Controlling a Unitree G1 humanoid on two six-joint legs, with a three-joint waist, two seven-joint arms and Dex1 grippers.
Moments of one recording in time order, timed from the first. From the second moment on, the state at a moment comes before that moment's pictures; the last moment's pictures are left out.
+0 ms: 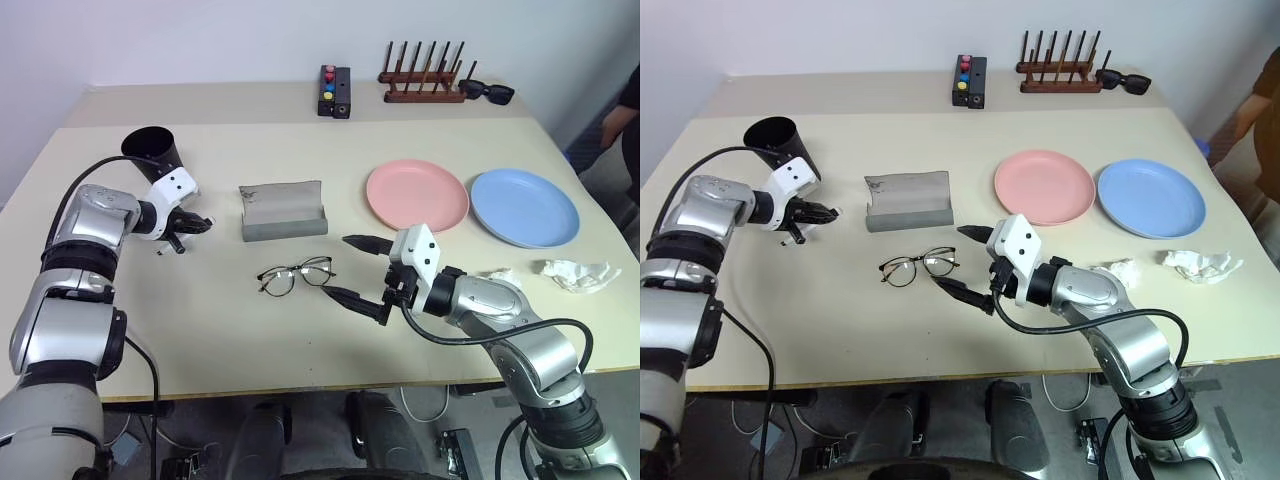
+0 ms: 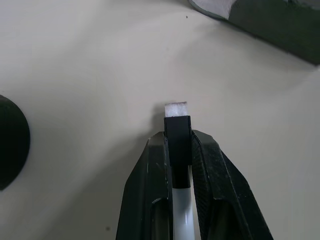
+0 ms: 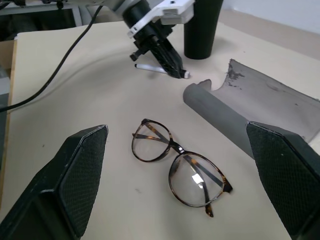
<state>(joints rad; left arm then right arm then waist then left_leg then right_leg) -0.94 0.76 -0.17 0.97 0.09 0.13 -1.14 -0.23 -0.52 0.15 -0.52 0.44 0.52 0.71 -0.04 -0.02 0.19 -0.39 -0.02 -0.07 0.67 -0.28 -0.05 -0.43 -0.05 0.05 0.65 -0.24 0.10</state>
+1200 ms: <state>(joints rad) -1.06 0.60 0.30 1.13 -0.14 -0.45 -0.37 -0.31 -0.46 0.18 -0.50 0.45 0.52 0.71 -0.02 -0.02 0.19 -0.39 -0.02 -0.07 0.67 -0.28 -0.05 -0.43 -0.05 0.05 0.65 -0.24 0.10</state>
